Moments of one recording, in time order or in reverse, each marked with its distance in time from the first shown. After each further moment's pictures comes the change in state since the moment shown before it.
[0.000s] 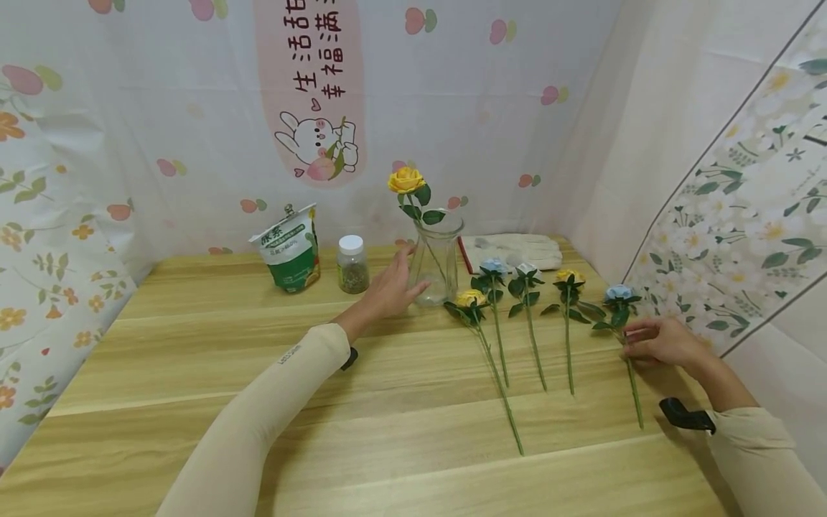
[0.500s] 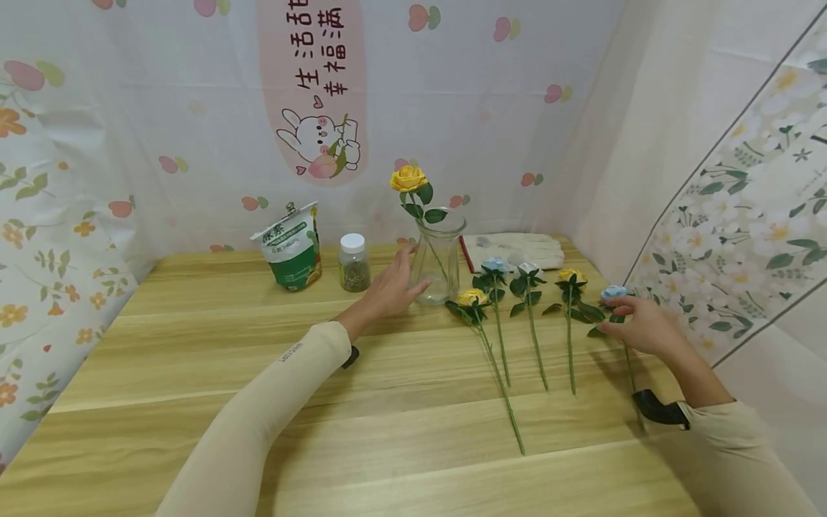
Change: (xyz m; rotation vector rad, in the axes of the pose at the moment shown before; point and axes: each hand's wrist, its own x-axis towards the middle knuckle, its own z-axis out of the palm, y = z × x) left_hand 0.000 -0.002 0.002 -0.018 0.013 0.011; right_hand -0.002 -0.075 0.017 -0.271 0.119 -0.071
